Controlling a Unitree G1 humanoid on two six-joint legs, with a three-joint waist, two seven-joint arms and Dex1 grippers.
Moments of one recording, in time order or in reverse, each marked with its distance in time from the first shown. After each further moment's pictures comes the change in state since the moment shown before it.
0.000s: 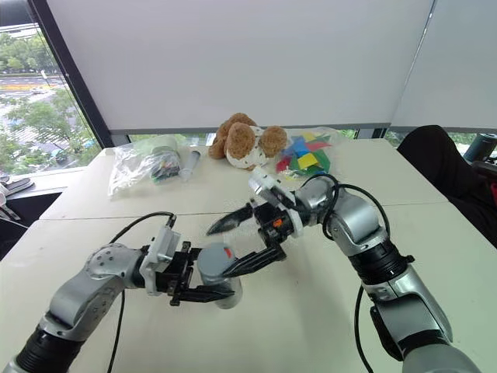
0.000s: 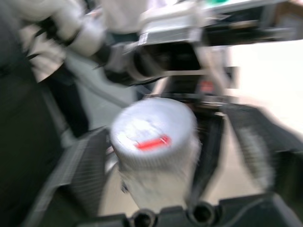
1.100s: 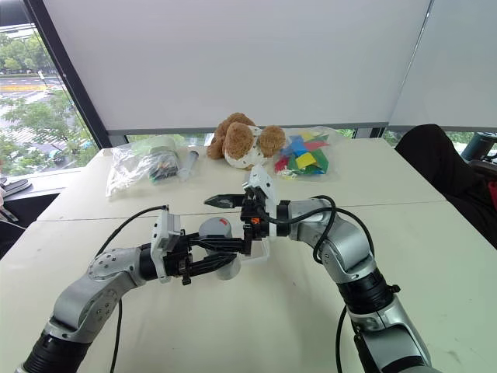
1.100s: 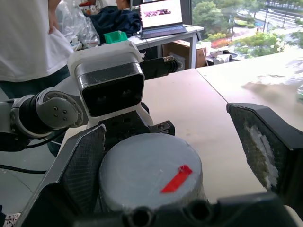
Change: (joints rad) left arm 0.013 -0.080 0.031 0.030 0.031 0.086 0.269; right arm 0.155 0.148 -0.025 -0.152 -0.096 0.031 -0.445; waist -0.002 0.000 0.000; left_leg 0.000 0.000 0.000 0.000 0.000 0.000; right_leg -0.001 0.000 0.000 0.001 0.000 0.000
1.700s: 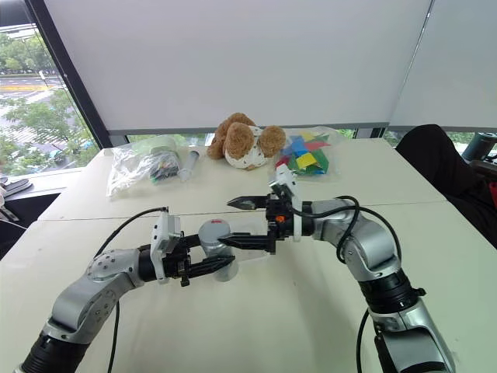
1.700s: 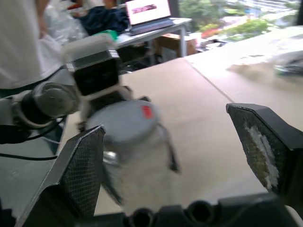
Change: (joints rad) left arm 0.015 0.011 -0.001 0.003 0.013 -0.002 -0.026; right arm 0.064 -0.160 -0.122 0.050 0.070 0.018 0.081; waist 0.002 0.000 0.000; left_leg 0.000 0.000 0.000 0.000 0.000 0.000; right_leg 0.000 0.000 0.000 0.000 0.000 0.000
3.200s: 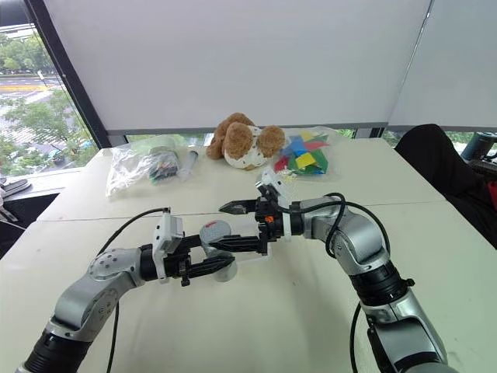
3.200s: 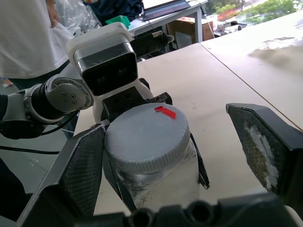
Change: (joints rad) left arm -0.018 -0.010 -0.001 0.032 0.043 -0.006 -0.008; right arm -0.067 0.039 0.087 0.008 -0.004 0.069 0.003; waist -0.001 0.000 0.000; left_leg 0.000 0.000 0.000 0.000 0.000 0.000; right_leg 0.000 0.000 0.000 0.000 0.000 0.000
